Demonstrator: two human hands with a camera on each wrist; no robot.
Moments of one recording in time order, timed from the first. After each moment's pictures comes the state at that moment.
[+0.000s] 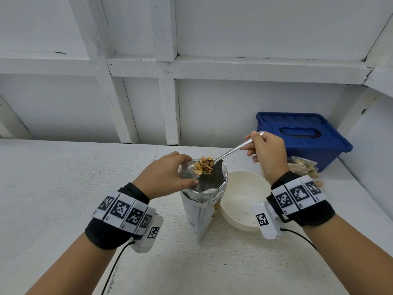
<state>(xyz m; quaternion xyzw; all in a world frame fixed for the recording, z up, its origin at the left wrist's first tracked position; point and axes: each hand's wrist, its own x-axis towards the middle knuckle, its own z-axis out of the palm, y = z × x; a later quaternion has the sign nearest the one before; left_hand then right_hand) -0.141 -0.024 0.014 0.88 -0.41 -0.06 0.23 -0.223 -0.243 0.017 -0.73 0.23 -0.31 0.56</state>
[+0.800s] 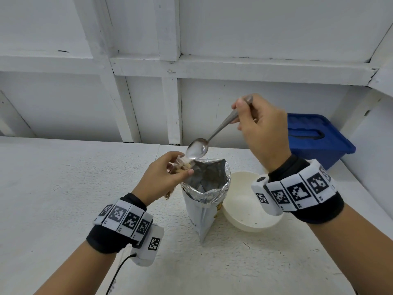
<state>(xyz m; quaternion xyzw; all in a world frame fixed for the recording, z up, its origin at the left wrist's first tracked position) -0.136 -0.012 -0.012 0.83 -0.29 -0.07 0.47 -0.217 -0.201 0.076 -0.81 -0.02 -0.46 0.35</state>
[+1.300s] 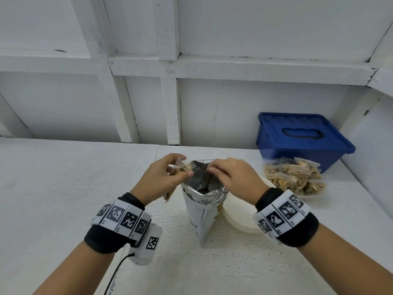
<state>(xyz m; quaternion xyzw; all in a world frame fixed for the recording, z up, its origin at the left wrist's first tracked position) -0.131 -0.011 -0.013 0.82 -0.30 -0.10 0.47 -0.222 -0.203 -0.015 -0.96 -0.03 -0.16 0.21</state>
